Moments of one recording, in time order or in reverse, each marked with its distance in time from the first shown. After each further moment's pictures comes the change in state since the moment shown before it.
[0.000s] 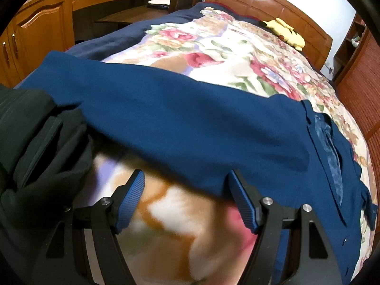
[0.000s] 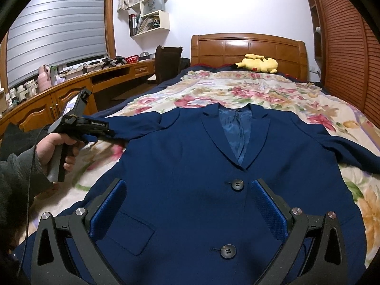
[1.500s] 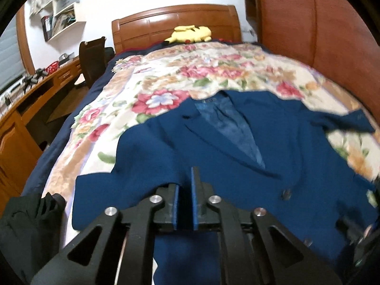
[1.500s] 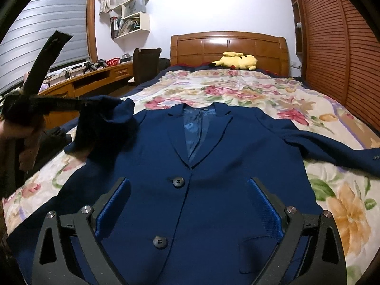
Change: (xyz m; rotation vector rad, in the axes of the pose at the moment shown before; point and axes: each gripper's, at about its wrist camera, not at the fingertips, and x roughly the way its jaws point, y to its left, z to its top) left arm -0.125 -0.203 -0.082 0.595 -0.197 -0.056; right arm -0.021 -0.035 -0.002 0.038 0.018 -0.085
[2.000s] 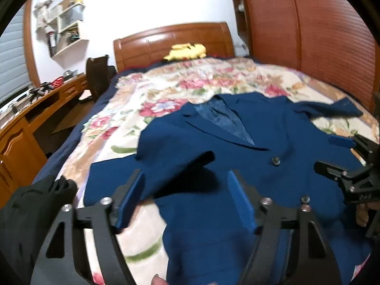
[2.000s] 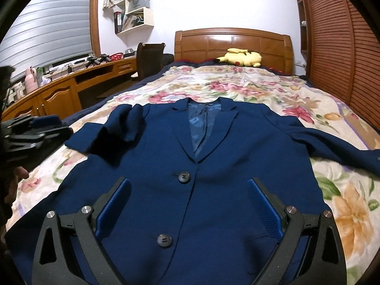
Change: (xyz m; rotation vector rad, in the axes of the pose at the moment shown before) left arm -0.070 0.009 -0.072 0.016 -0.153 0.000; right arm -0.001 0.002 0.006 -0.013 0.021 0.030
